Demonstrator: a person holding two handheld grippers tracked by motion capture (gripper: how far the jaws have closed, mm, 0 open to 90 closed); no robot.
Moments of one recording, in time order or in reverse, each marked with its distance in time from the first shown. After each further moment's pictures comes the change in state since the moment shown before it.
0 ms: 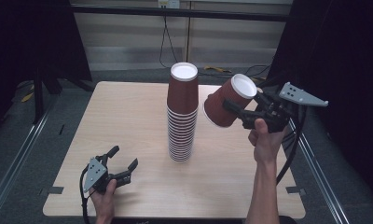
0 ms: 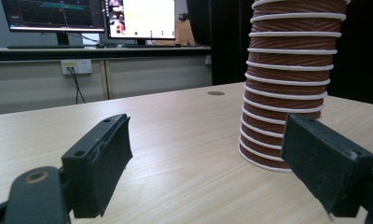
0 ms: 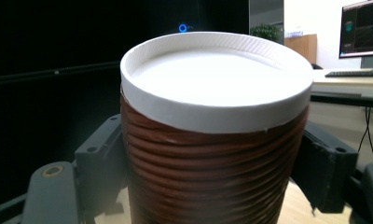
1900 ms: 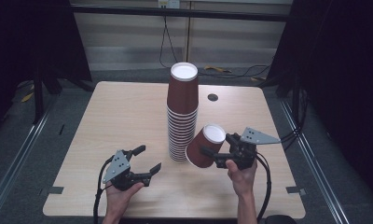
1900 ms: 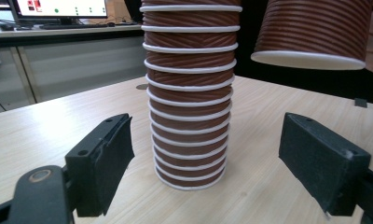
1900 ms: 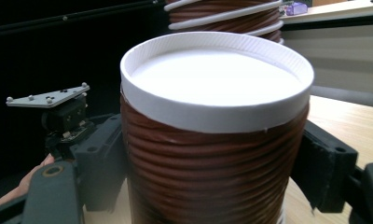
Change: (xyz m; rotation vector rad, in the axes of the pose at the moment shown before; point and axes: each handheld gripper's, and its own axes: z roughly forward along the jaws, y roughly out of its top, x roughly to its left) left arm -0.047 0.040 0.033 0.112 -0.284 0.034; right arm 0.020 -0.125 0.012 0.166 0.068 0.076
